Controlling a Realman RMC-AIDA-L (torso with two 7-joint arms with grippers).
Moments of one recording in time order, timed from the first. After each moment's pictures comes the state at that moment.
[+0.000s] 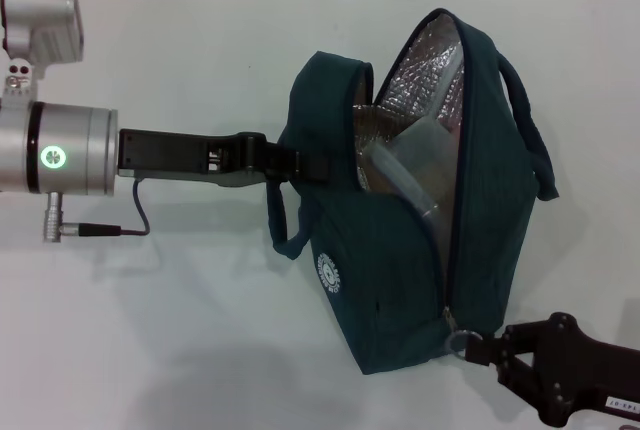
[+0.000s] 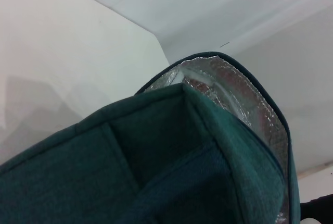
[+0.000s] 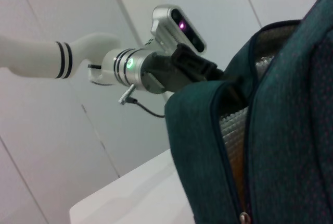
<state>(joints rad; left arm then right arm) -0.65 -2.05 0.75 0.60 2.01 1.70 -2.24 0.33 2.01 -1.31 -0.18 -1.33 -1.60 0.93</state>
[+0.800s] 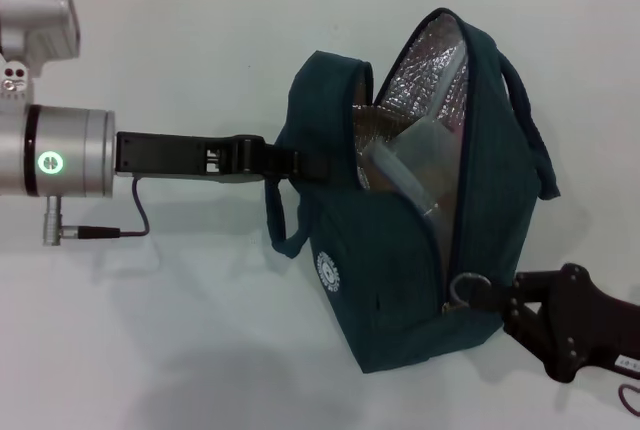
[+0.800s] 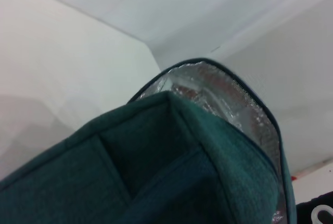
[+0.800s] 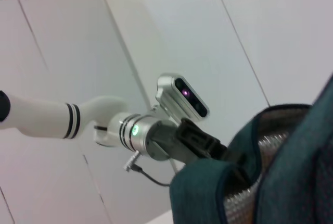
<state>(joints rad) -0.63 -2.05 0.75 0.60 1.98 1.70 -2.16 0.34 2.02 -1.31 -0.18 -1.21 -1.70 0.90</state>
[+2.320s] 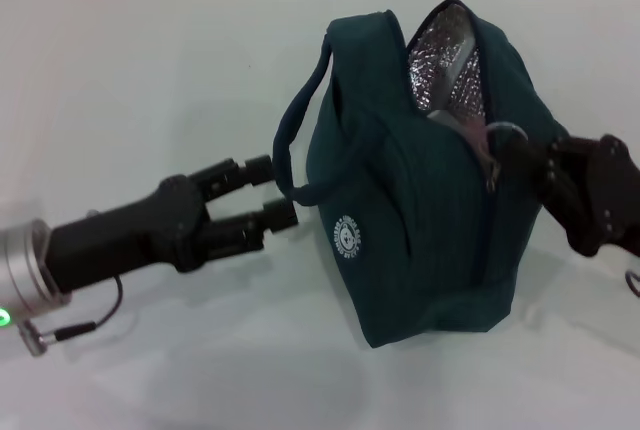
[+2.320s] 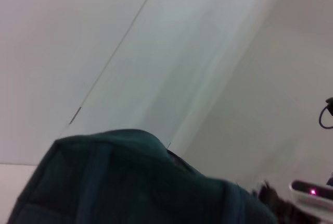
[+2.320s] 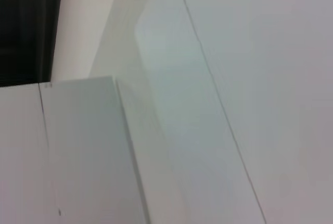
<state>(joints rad) -0.37 -2.08 0.75 0.46 1.68 1.82 -1.38 0.42 2.03 -1.32 -0.19 -0.94 -1.81 0.86</state>
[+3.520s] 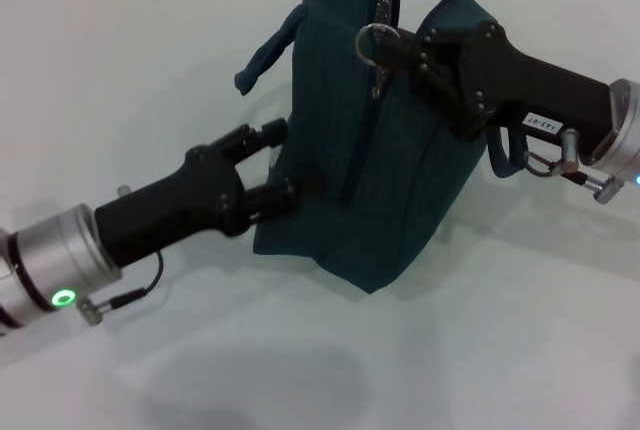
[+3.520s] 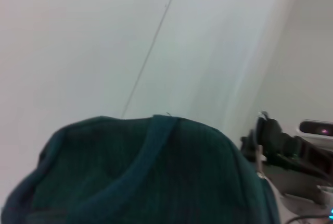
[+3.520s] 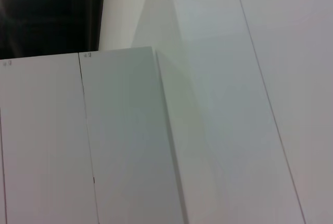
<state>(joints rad) -0.44 -2.09 0.76 0.26 1.57 1.67 -1.09 0.72 2.03 -1.37 -0.19 -0.91 -1.64 0.95</state>
